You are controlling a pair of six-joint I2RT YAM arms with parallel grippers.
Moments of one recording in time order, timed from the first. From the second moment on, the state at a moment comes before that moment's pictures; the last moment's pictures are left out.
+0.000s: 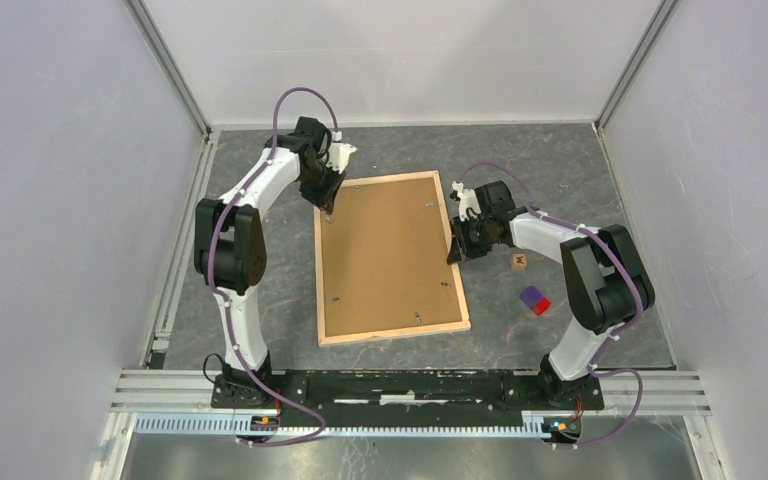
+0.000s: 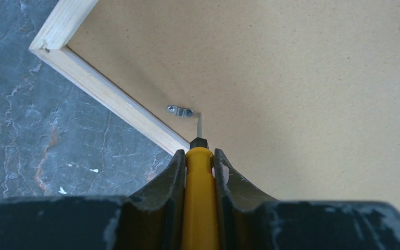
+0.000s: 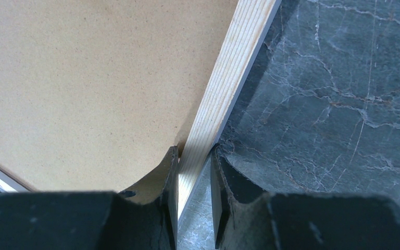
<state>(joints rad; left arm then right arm) -0.24 2.03 1.71 -0.91 0.21 0.37 0.34 1.73 0.96 -0.30 -0.39 0.06</state>
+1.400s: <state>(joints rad) -0.18 1.95 1.57 -0.77 0.27 0.39 0.34 1.73 0.96 -0.30 -0.39 0.06</state>
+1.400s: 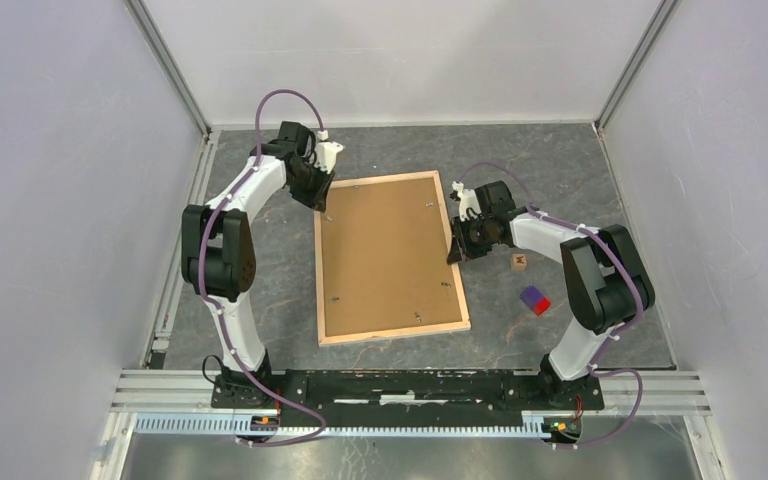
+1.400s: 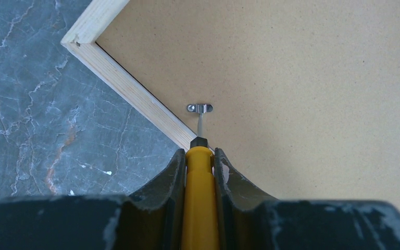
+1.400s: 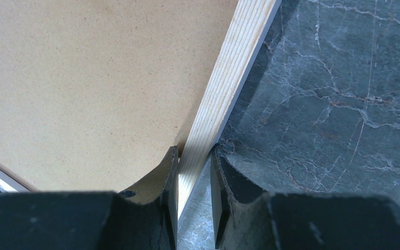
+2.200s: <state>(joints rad) -0.19 1.95 1.57 -0.71 0.30 0.36 0.34 1.77 1.02 -0.38 -0.38 0.01</state>
